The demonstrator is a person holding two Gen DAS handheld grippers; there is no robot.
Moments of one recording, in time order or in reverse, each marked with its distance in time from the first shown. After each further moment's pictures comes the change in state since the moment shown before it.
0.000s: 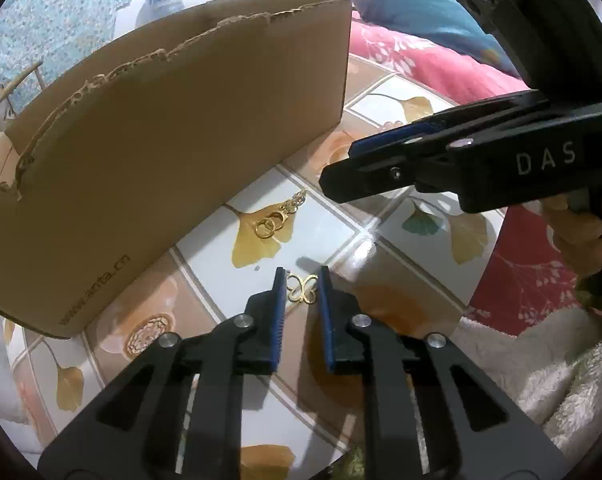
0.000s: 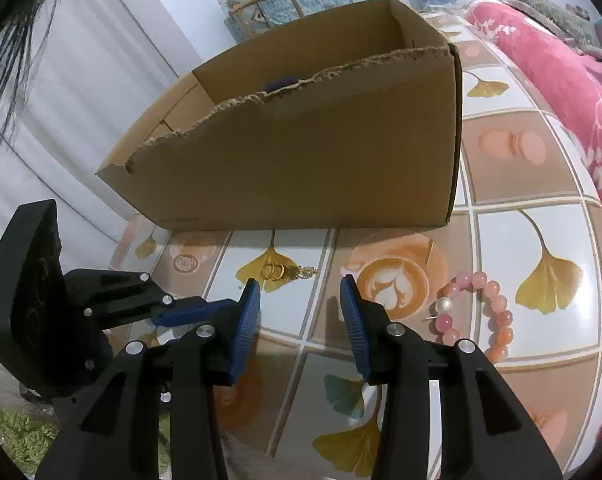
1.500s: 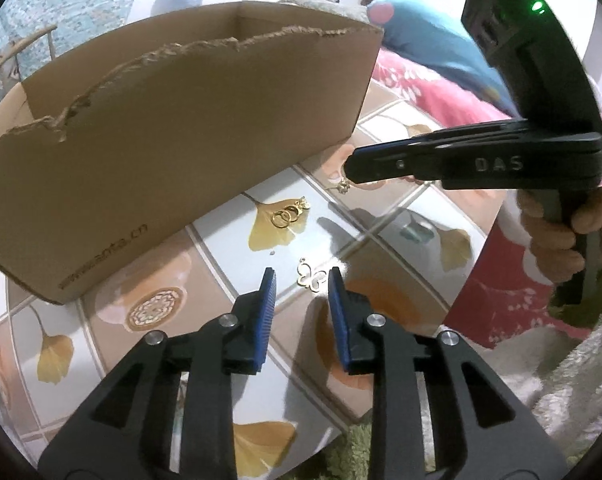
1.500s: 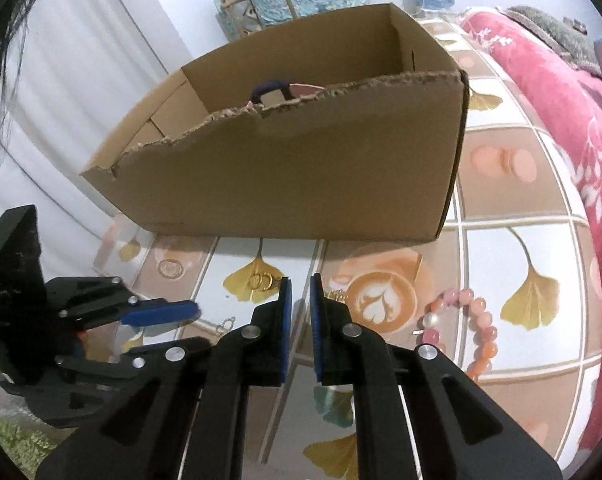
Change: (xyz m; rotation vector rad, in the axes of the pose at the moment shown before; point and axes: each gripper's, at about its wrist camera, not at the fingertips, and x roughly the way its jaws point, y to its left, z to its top) left arm -0.015 0.021 -0.009 -0.124 -0.032 -0.082; right arm 0.000 0.007 0.008 -0.007 0.015 -0.064
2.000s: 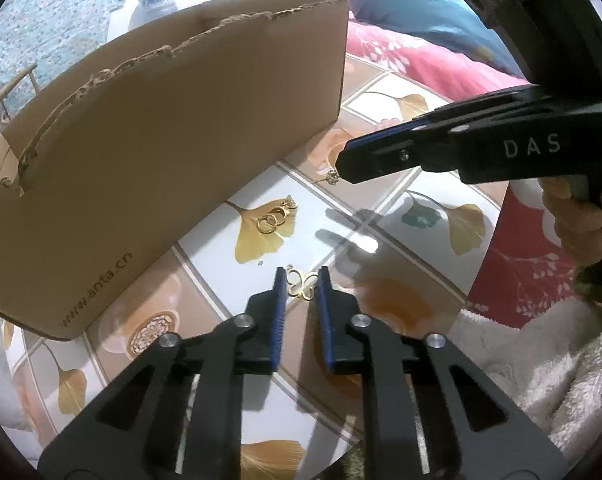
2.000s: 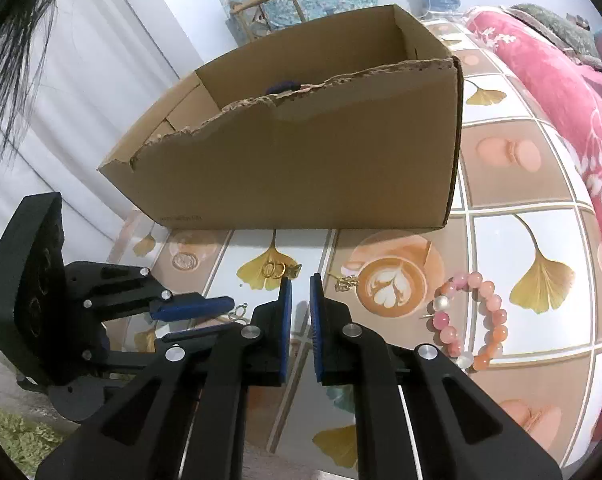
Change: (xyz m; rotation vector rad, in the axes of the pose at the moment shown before) left arm 0.012 -0.020 0.002 0.149 0.038 0.059; right arm -0.005 0.000 -0.004 0.003 -0.027 0.045
